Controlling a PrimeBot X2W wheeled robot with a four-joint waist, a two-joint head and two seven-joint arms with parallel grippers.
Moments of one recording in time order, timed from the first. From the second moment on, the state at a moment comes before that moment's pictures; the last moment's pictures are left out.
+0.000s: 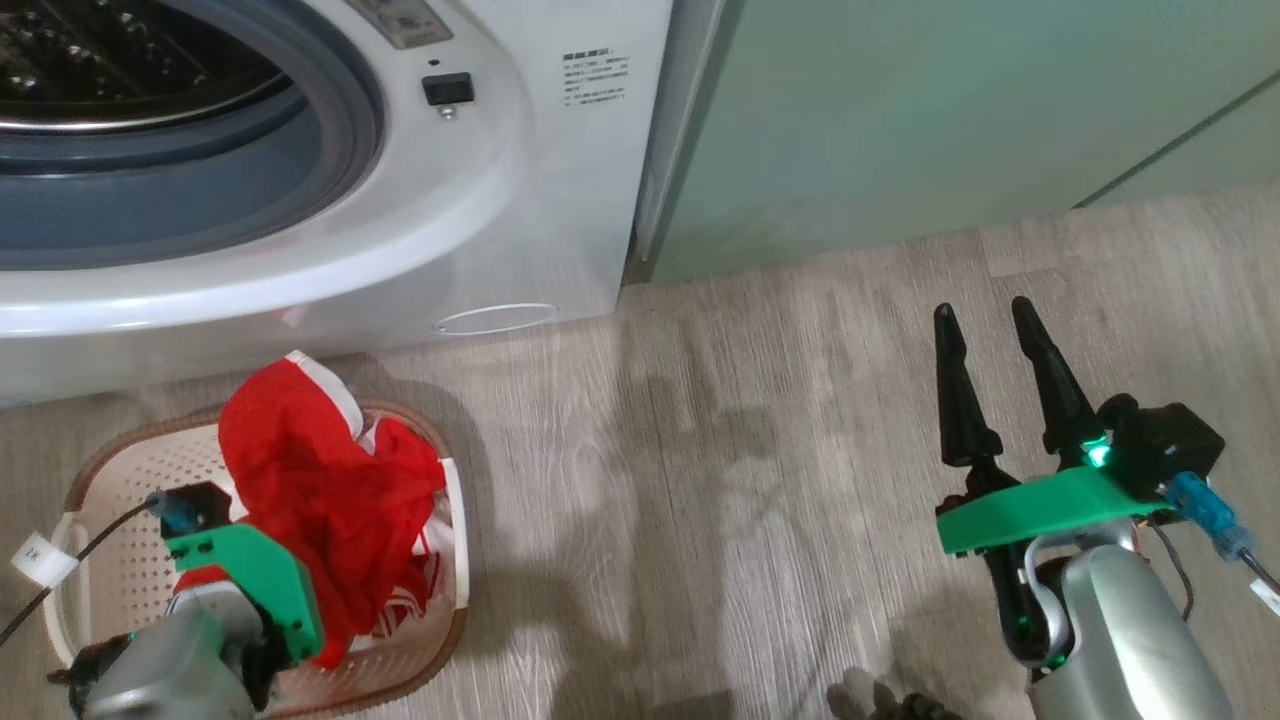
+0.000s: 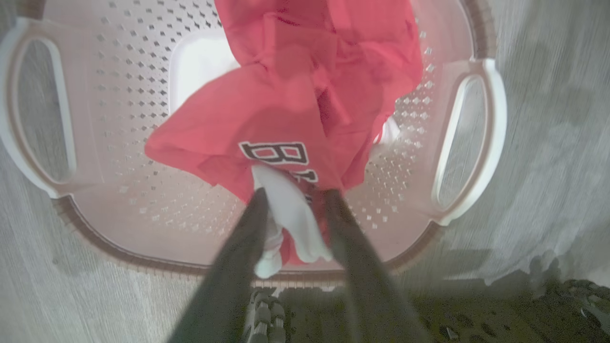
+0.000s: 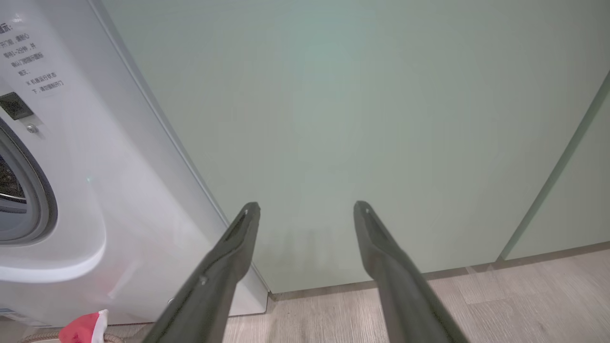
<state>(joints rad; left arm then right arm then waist) -0.56 0.22 -0.46 1.28 -0.78 -0.03 0.18 -0.25 -0.05 0.15 0.25 0.29 0.12 -0.26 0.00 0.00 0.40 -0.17</state>
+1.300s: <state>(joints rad) -0.07 0.24 -0.07 0.41 -0.45 -0.08 -0.25 -0.06 -0.05 0.14 0.26 0.31 0.12 -0.26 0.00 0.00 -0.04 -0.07</state>
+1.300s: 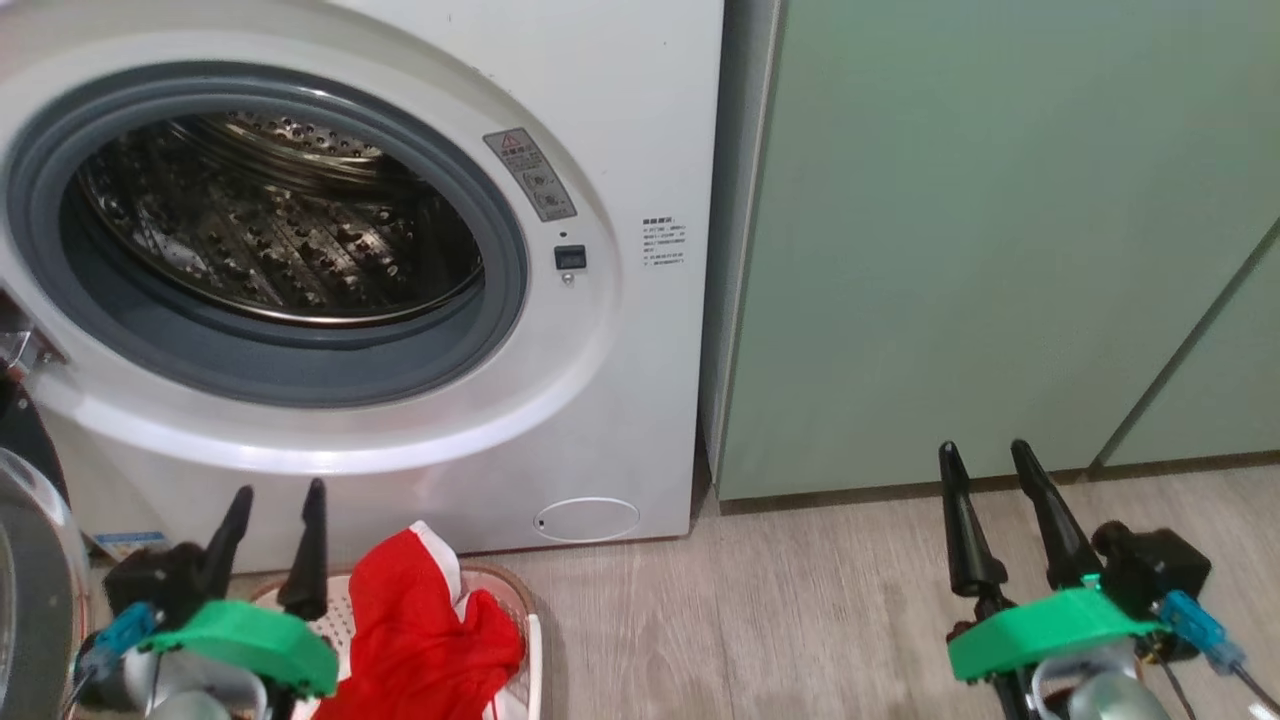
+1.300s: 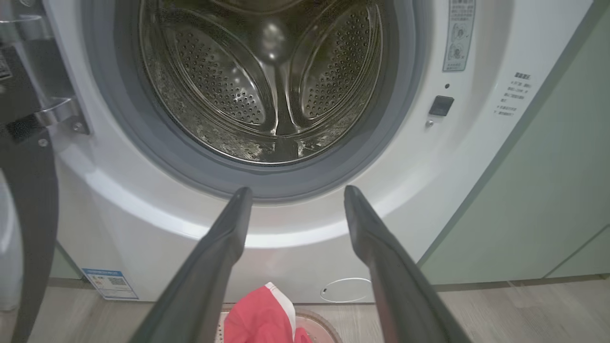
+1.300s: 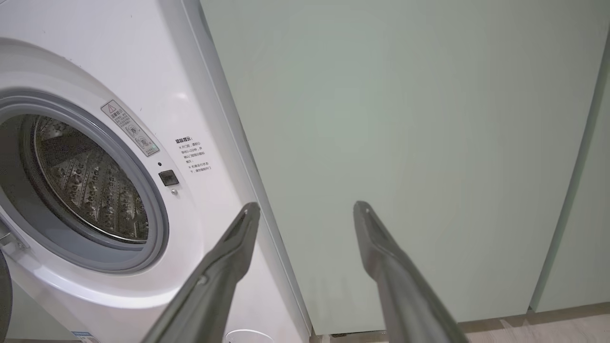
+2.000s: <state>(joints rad) -0.07 0.18 0.09 0.44 -0.33 -0.11 -0.25 -0.04 -0.05 0.12 0.27 0.32 0.12 -0.26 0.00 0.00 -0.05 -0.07</state>
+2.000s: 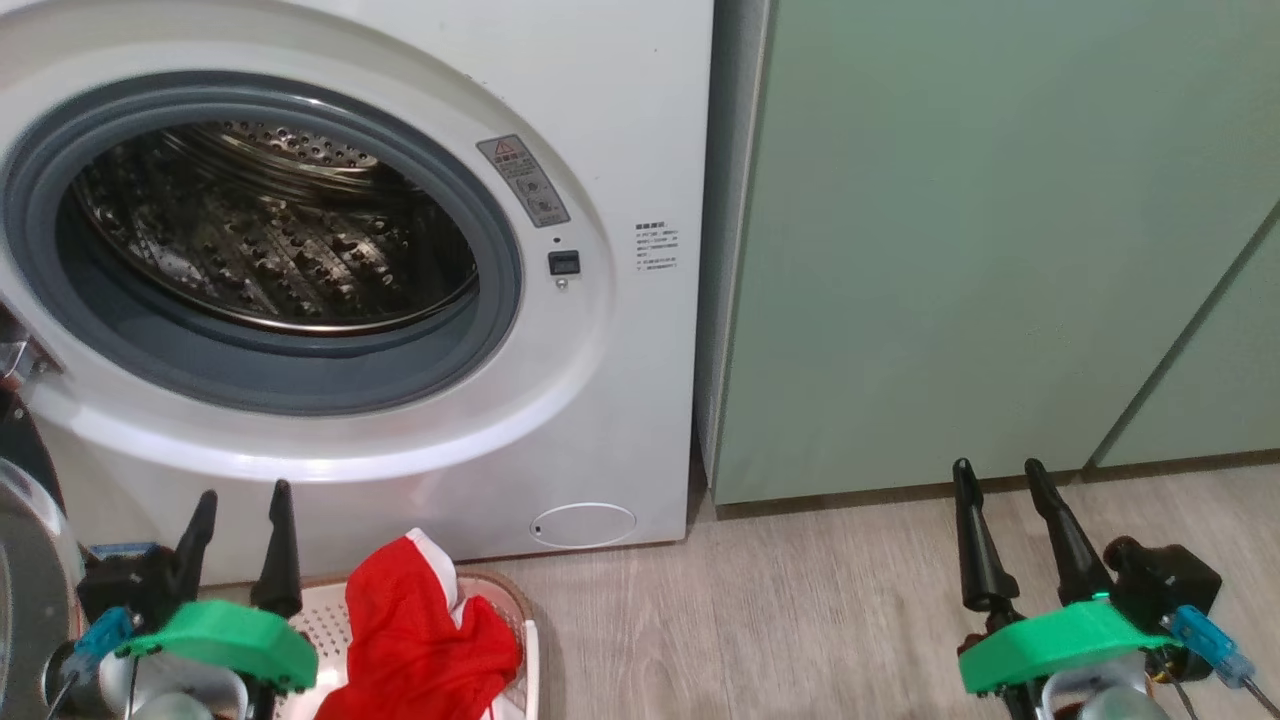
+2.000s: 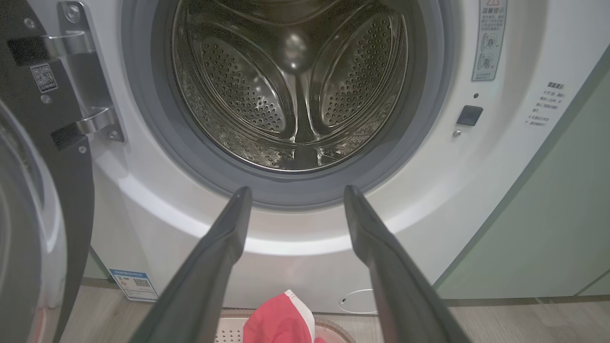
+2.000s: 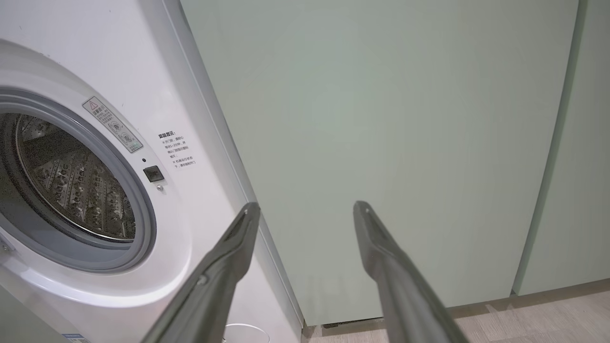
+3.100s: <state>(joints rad) -0.10 0.15 0.13 0.50 -0.28 -0.12 -0.25 -0.04 -0.05 0.12 0.27 0.33 0.12 -0.26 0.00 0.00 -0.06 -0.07</state>
